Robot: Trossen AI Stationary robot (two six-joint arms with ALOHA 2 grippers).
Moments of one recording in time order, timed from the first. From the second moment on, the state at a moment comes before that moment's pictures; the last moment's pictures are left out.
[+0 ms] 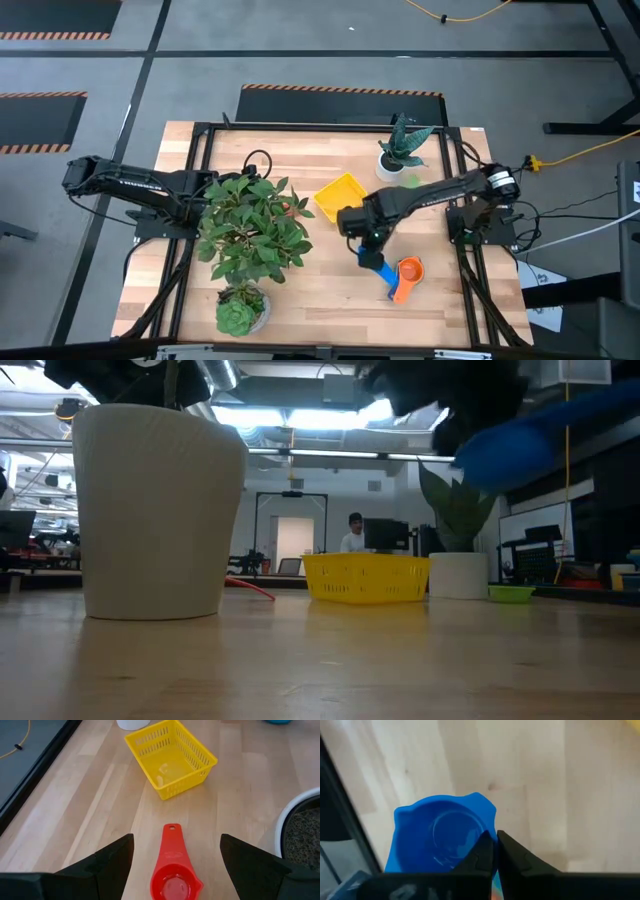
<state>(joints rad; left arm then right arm) -0.01 0.96 0.61 -0.29 -0.22 -0.08 0.21 1.78 1.49 -1.18 -0.20 0.42</state>
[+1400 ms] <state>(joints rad) -0.01 0.96 0.61 -0.30 -0.22 -0.08 0.75 1.50 1.07 -1.24 0.09 1.98</state>
